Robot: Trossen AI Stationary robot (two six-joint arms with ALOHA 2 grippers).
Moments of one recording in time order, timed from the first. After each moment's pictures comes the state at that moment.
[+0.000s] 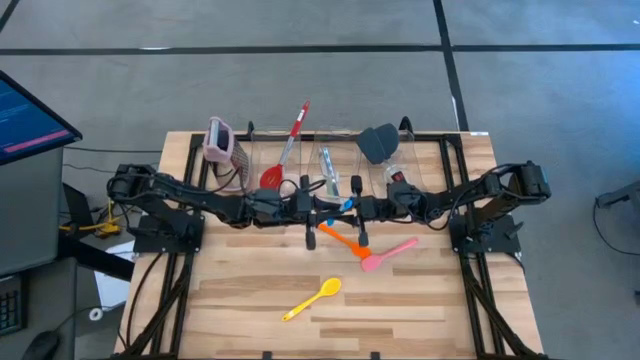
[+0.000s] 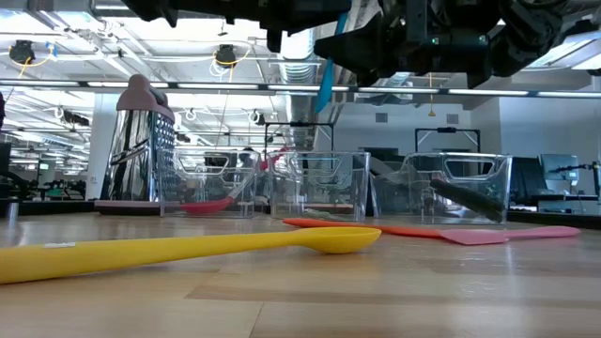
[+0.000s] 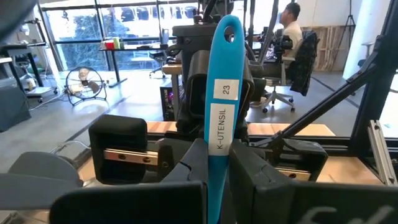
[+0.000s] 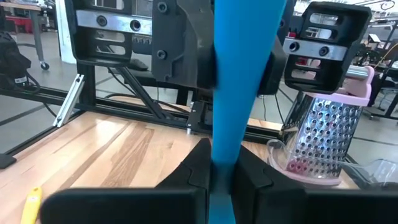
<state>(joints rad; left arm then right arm) -0.10 1.55 0.89 0.65 -0.24 0.03 0.00 1.53 0.61 0.90 -0.10 -0.16</state>
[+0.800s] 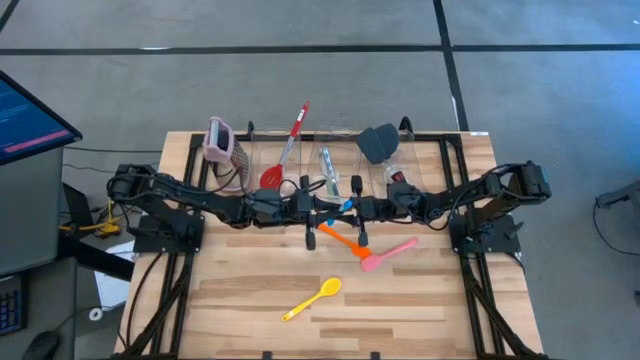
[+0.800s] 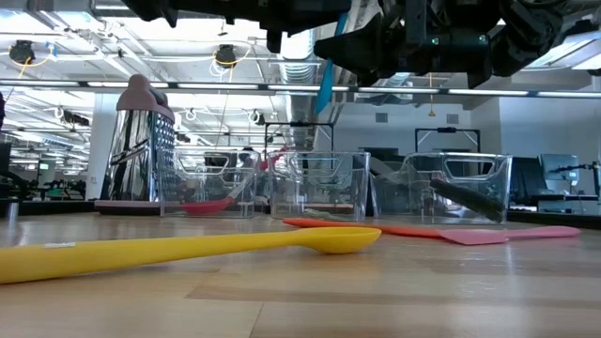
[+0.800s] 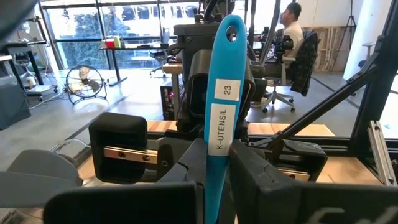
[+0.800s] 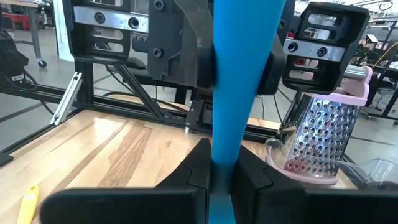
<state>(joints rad) -0.10 1.55 0.89 0.65 -0.24 0.02 0.00 1.53 0.61 0.90 -0.09 -0.16</state>
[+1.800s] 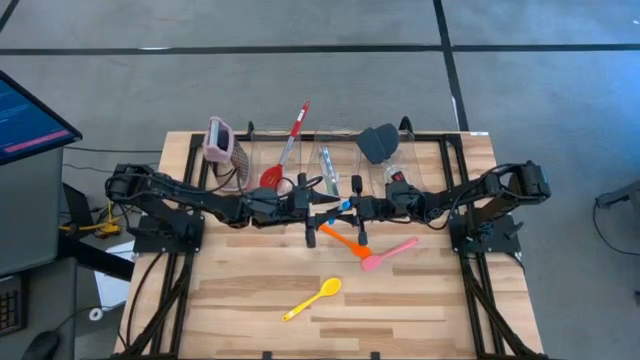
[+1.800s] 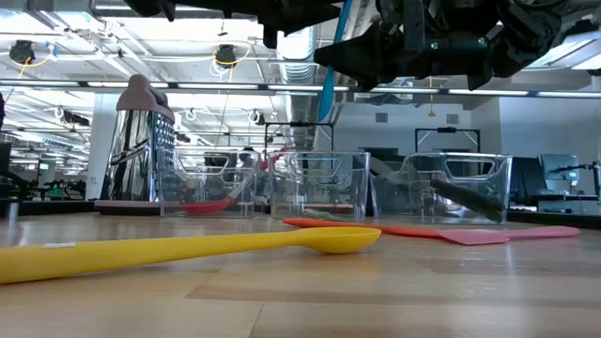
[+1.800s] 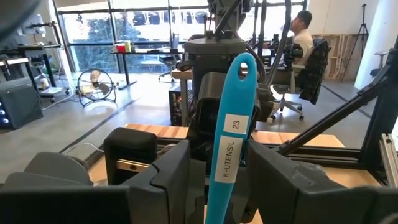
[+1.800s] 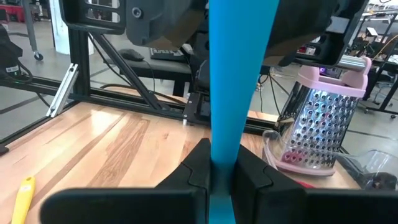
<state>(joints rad) -0.10 1.53 0.89 0.66 -0.30 0.02 0.00 1.53 0.61 0.87 -0.09 -0.17</state>
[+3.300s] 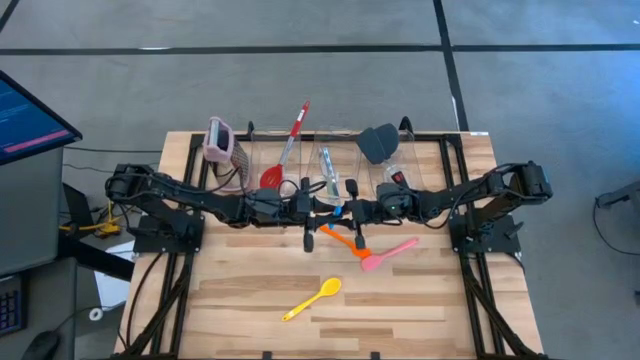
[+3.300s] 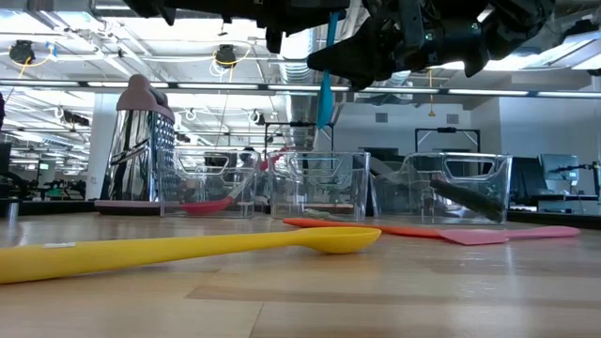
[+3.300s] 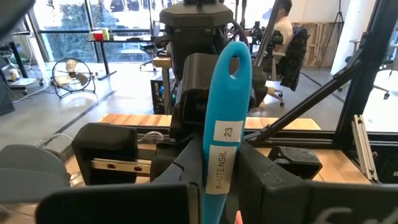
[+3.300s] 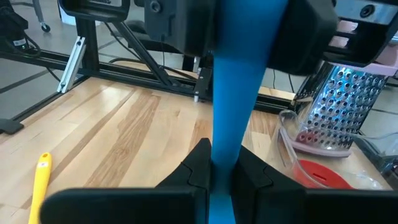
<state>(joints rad) -0.10 1.54 0.89 0.60 -0.20 0.00 0.02 1.52 0.71 0.63 -0.08 -0.18</state>
